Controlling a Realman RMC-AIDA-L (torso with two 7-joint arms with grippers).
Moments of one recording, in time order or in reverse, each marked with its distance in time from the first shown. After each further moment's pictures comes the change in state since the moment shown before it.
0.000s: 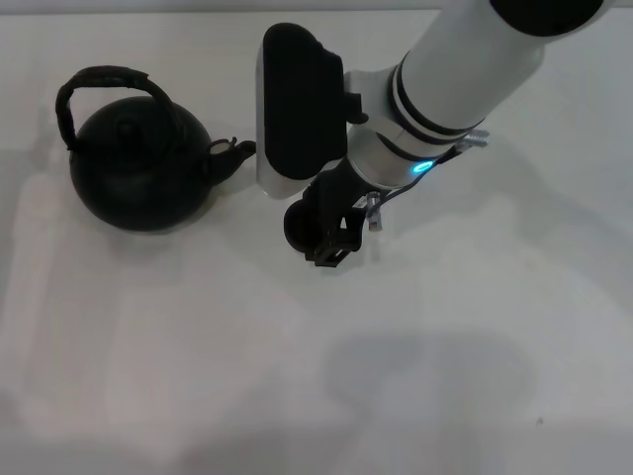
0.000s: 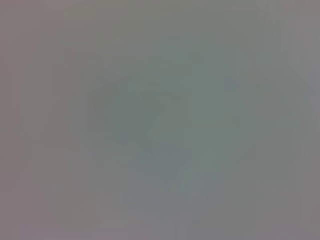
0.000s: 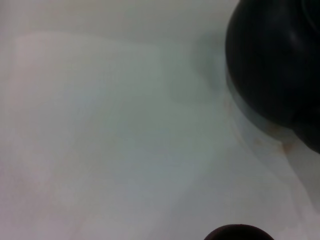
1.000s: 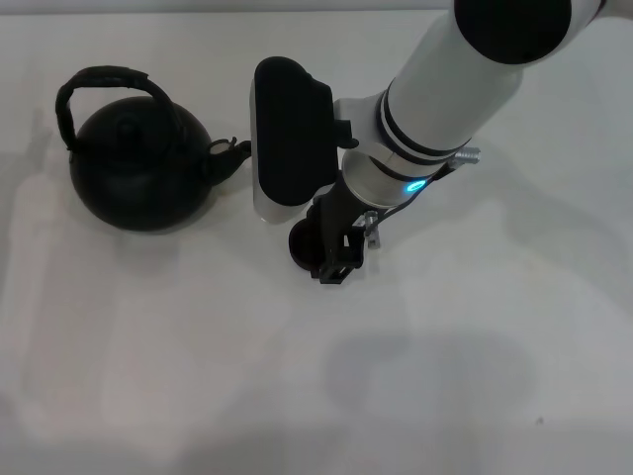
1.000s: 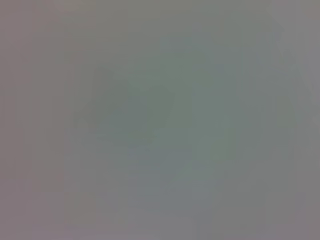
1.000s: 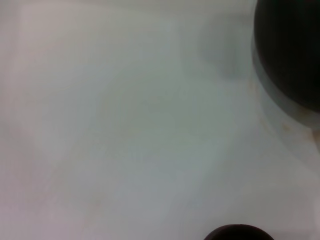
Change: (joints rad) left arm 0.009 0.001 -0.003 0.000 -0.003 0.005 -0.002; right arm 0.054 0.000 -0.108 0.088 0.071 -0.056 0.010
